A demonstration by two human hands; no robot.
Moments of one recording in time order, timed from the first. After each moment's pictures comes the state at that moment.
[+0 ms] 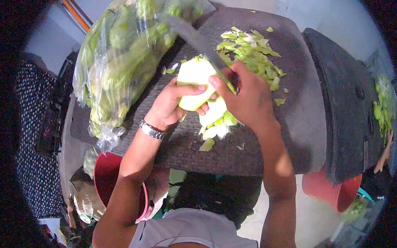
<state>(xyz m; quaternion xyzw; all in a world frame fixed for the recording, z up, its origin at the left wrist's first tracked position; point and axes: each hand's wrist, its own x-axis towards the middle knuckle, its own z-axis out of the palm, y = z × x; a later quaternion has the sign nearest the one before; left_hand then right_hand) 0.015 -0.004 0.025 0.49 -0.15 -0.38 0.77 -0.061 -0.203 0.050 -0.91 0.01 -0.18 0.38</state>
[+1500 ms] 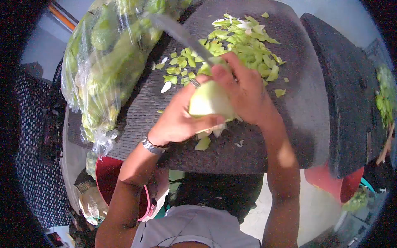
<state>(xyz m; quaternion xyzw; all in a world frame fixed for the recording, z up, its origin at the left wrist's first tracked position) -0.019 -0.023 0.016 0.72 -0.39 -0.16 0.55 -0.056 -0.223 0.024 -0.85 -0.05 -0.13 0.51</state>
